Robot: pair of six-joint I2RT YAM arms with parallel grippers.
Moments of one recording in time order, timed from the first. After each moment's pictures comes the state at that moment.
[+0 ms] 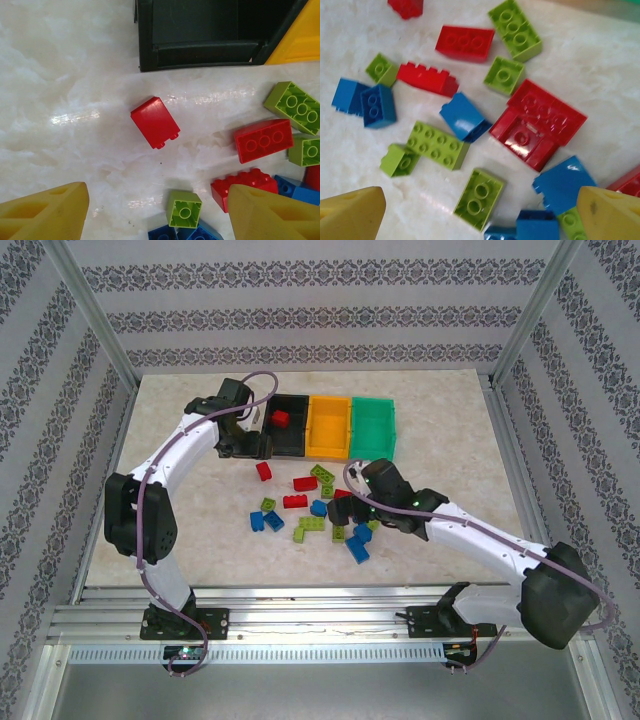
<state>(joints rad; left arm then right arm) -0.25 1.78 1.54 -0.98 0.11 -0.20 0.70 1.23 0.78 -0.43 -0.10 0.41</state>
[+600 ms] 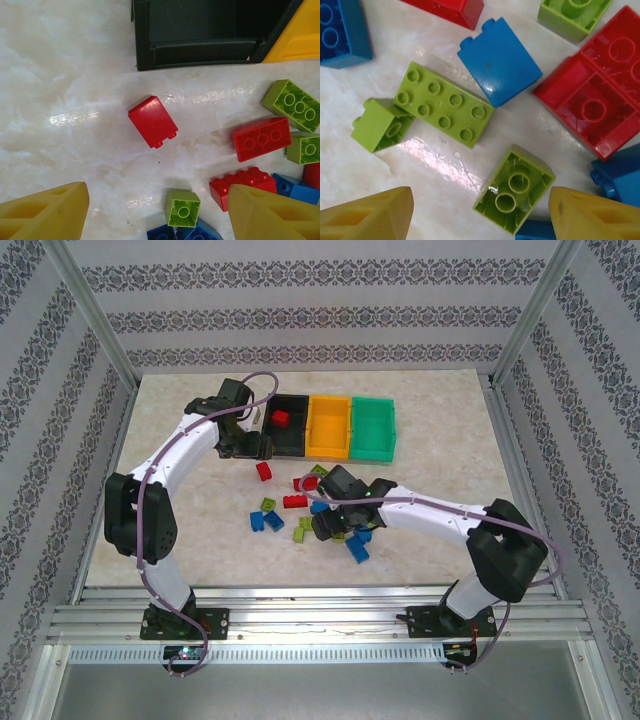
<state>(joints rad) -0.25 1.78 1.54 -0.98 0.11 -0.19 0.84 1.57 0.99 -0.59 -0.06 0.39</state>
